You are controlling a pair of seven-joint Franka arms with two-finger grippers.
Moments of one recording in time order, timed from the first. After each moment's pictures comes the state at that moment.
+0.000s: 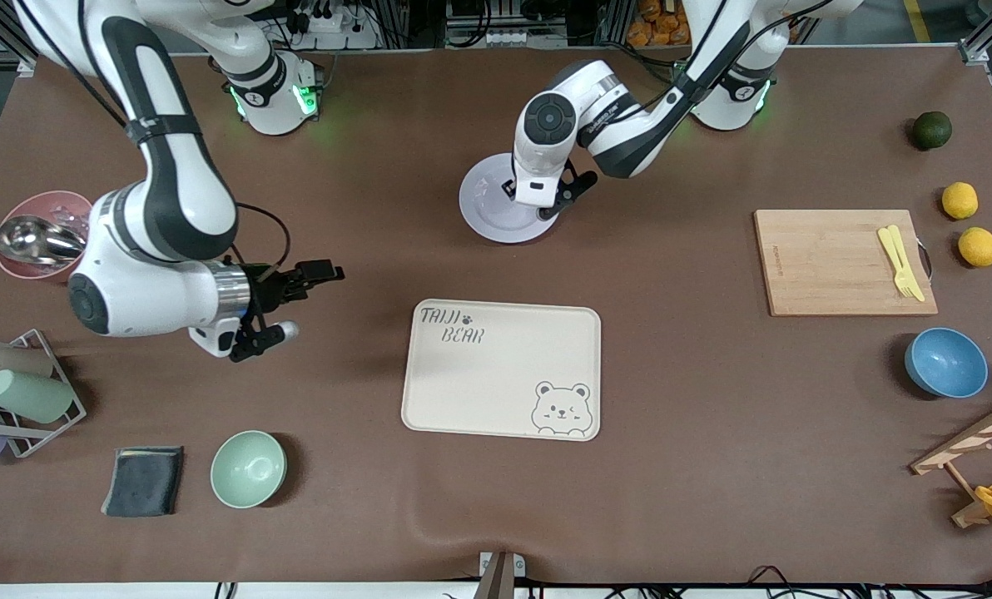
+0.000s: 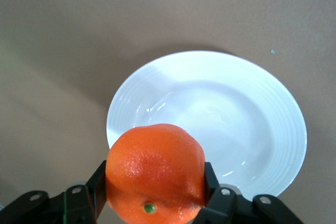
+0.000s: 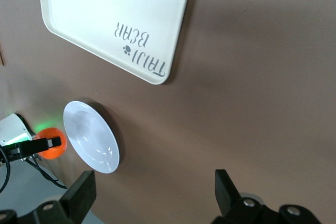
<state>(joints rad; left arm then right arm) -0.28 0.37 -0.69 -2.10 -0.07 2.23 -1.58 0.20 0.38 -0.04 -1.72 0.55 1.71 -0.31</state>
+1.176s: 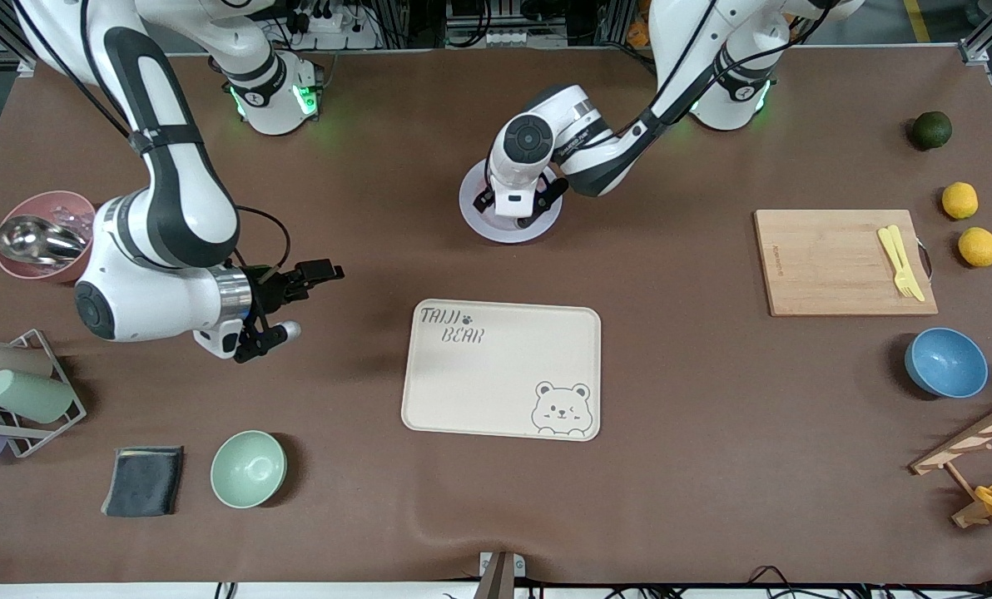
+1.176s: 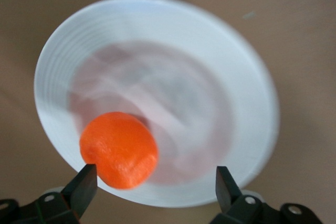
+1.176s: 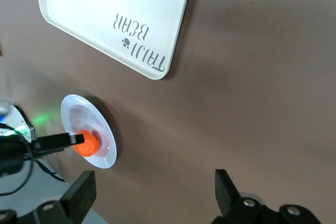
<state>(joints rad) -0.34 0.52 -0.67 -1.98 -0.03 2.34 -1.73 0.21 0.40 -0.02 -1.72 0.55 1.71 -0.33</state>
